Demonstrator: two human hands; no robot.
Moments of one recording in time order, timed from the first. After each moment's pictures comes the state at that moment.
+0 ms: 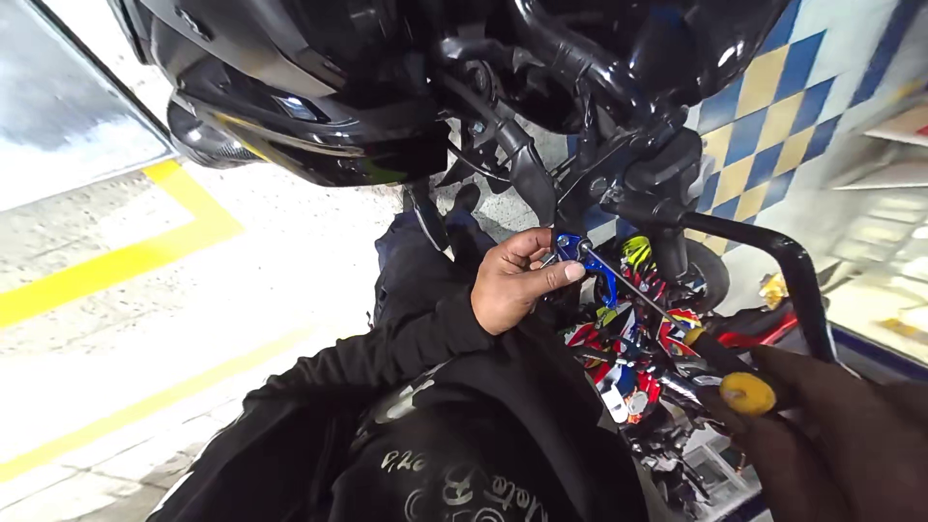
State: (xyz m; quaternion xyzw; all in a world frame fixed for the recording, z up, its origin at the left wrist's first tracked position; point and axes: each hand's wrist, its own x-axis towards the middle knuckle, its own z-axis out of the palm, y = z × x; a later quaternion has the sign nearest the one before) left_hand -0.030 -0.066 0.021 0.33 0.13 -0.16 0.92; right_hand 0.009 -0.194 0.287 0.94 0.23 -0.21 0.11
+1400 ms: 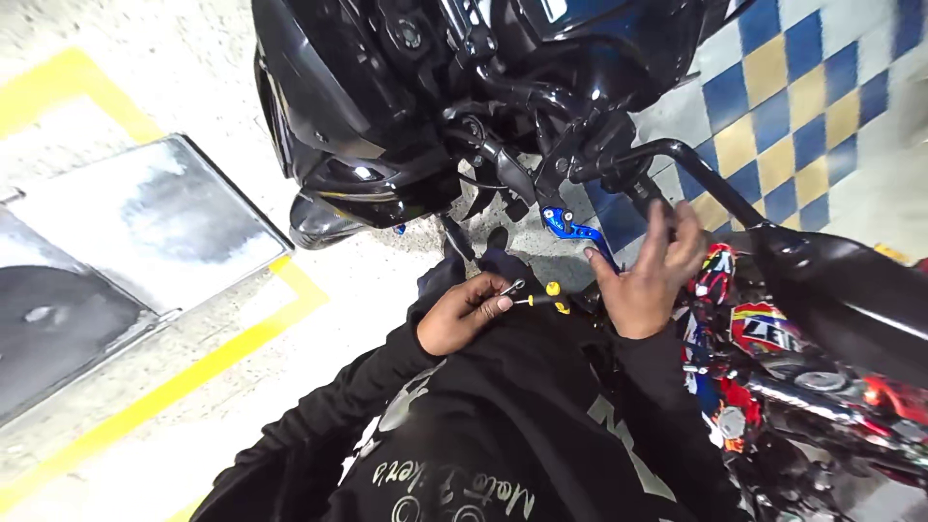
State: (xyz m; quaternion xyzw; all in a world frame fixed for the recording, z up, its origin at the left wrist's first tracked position) left_hand -0.074 0.044 0.015 0.60 -0.14 -0.27 0.74; right_hand -0.058 -0.234 0.081 0.99 -0.05 0.08 -0.10
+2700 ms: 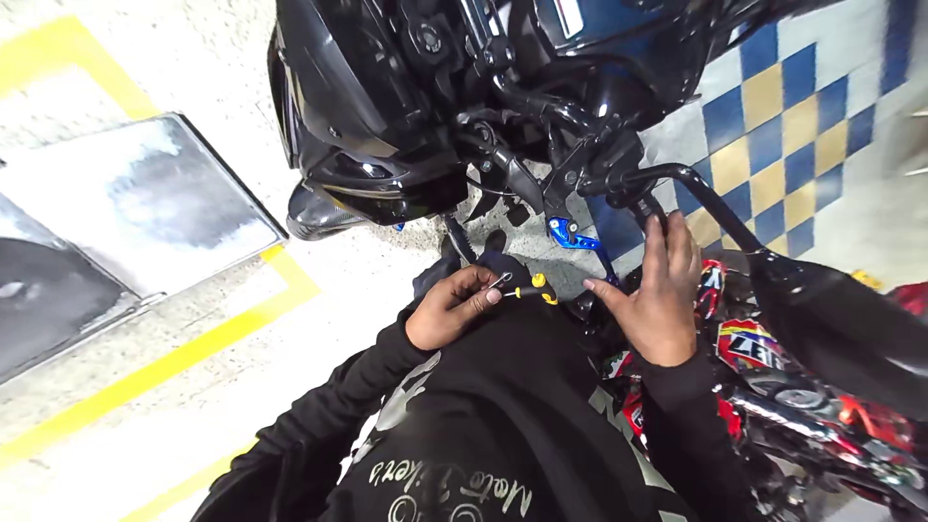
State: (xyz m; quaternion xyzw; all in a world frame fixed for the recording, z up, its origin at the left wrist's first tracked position) left_hand -0.070 0.054 0.014 0.59 -0.07 -0.24 0.77; right_hand -0.050 -0.246 0.116 0.99 0.01 -0.06 -0.10
